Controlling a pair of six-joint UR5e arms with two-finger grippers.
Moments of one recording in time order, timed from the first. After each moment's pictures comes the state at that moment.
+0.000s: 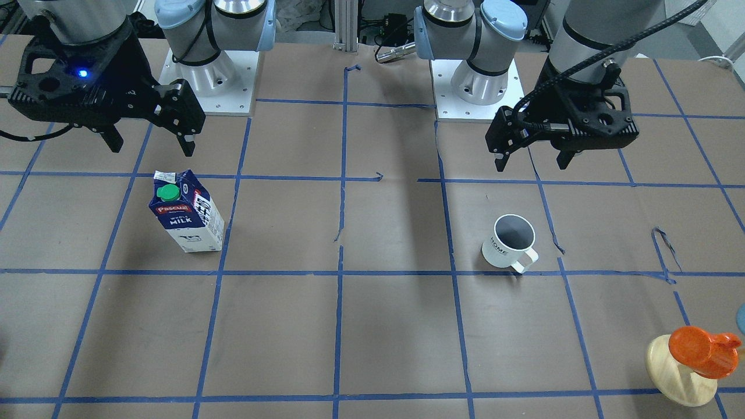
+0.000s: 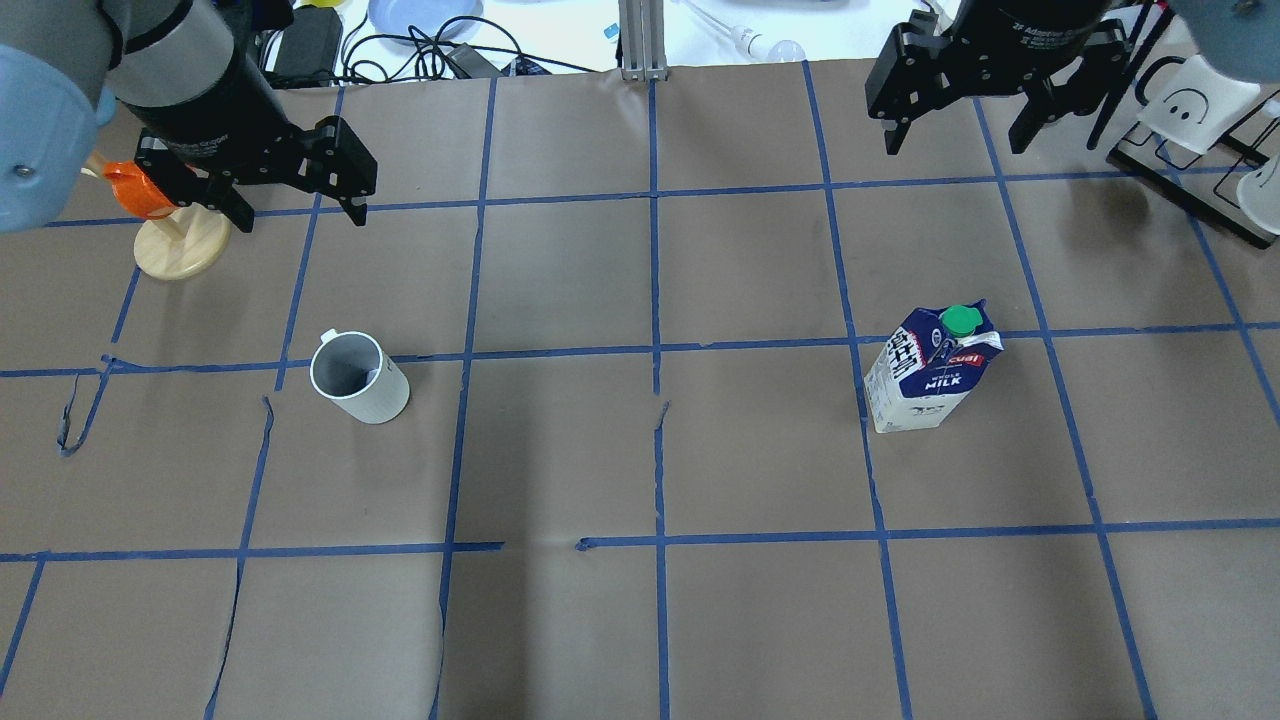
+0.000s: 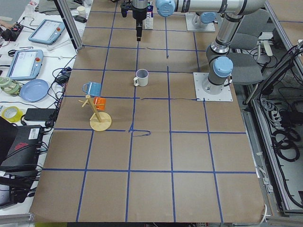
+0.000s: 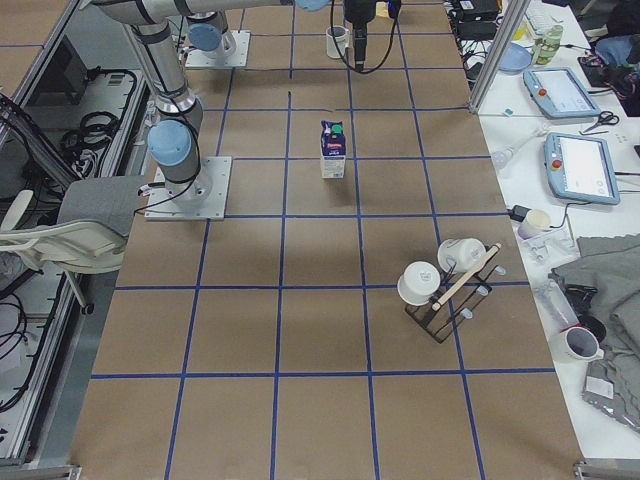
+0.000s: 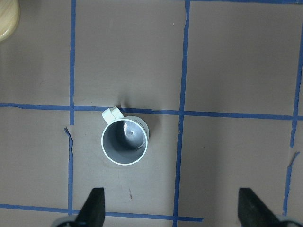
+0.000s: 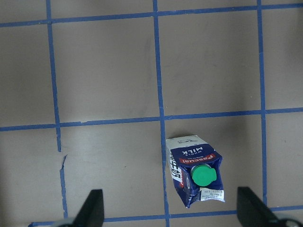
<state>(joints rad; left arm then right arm) -1.53 -1.58 -1.56 -1.50 1.61 0.00 1.58 -1.52 1.42 -1.55 -1.57 0.06</state>
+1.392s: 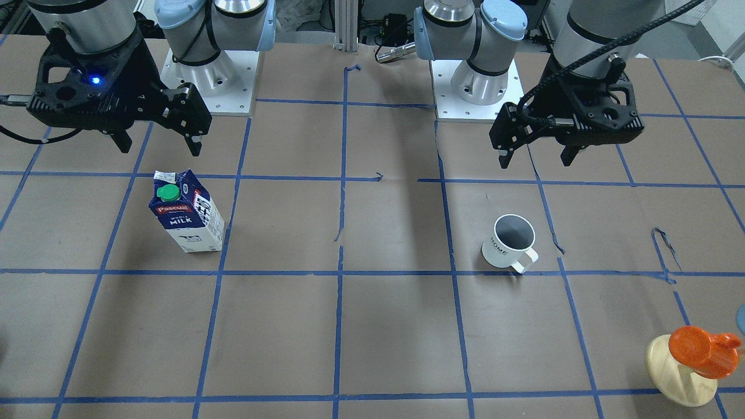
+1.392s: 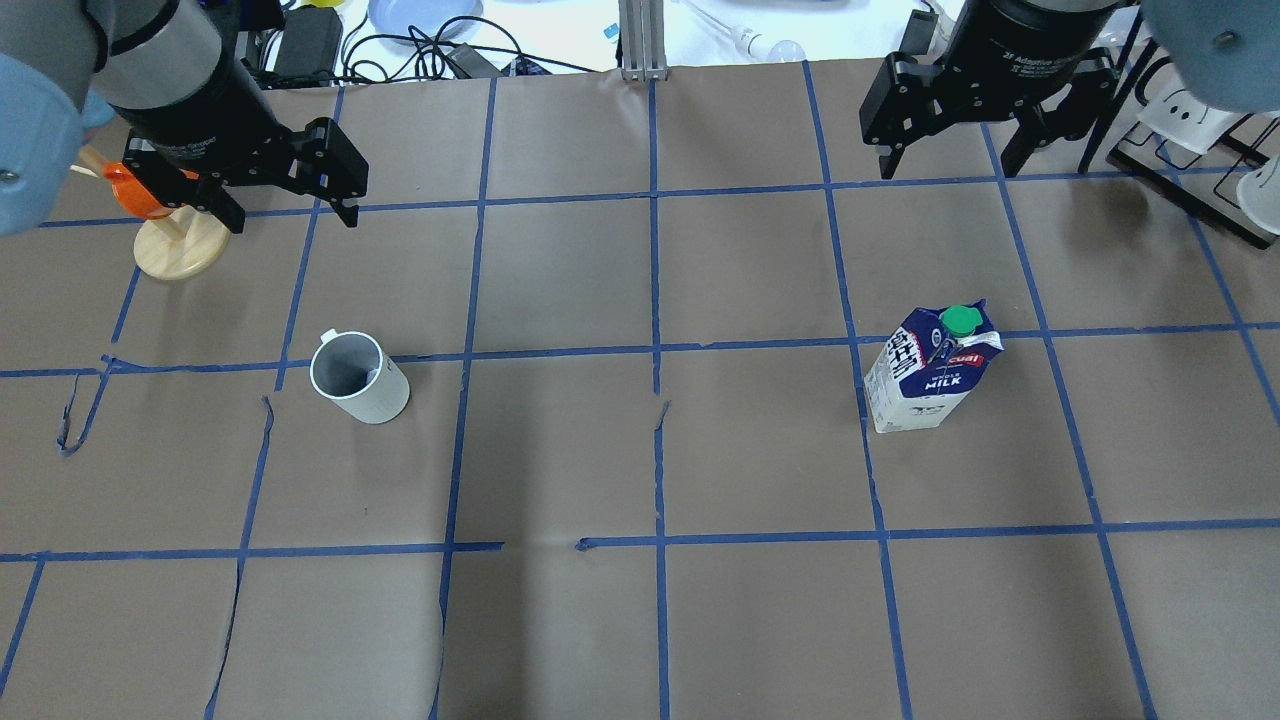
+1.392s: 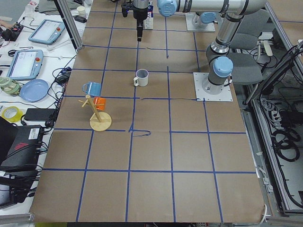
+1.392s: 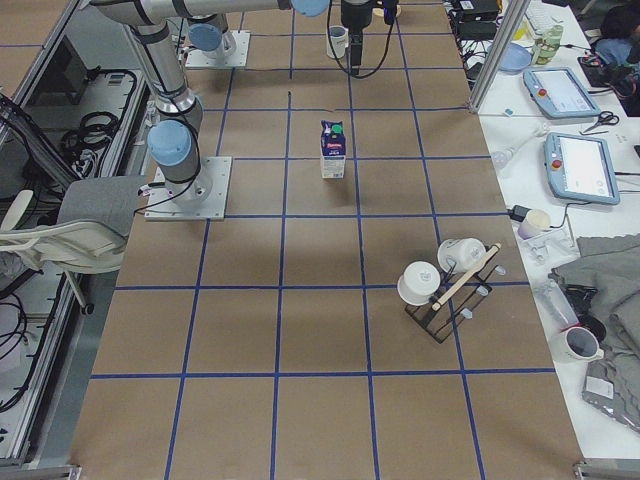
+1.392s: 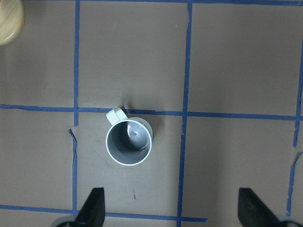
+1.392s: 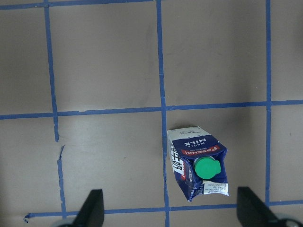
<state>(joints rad) -1.52 -1.56 -1.57 -1.50 1.61 0.01 1.58 -1.53 1.45 -1.55 -1.57 0.05</state>
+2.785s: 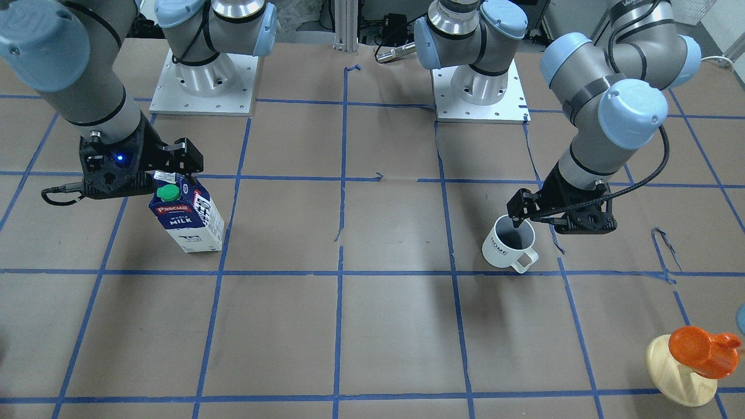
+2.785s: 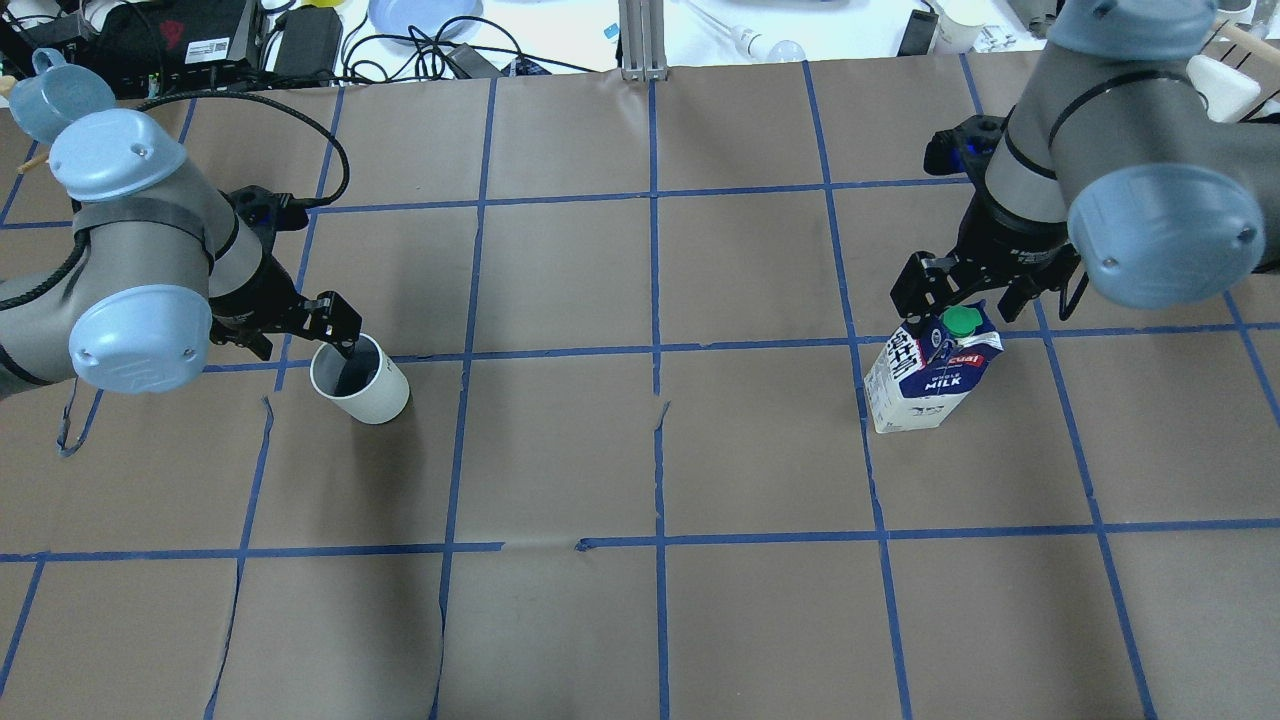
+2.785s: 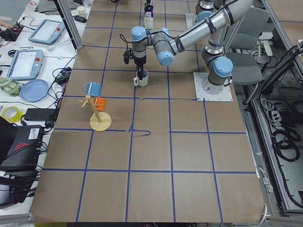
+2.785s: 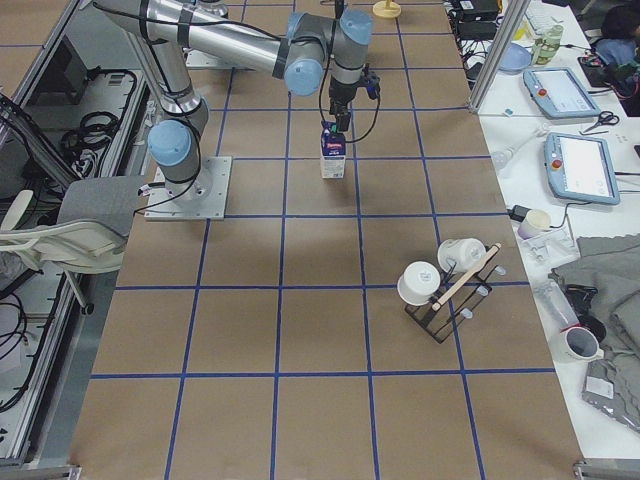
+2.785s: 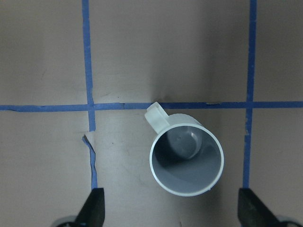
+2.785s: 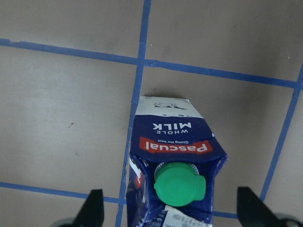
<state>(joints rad) -1.32 -1.73 -1.98 -1.04 1.61 0.25 1.47 -1.52 1.86 -1.79 -1.58 -0.26</state>
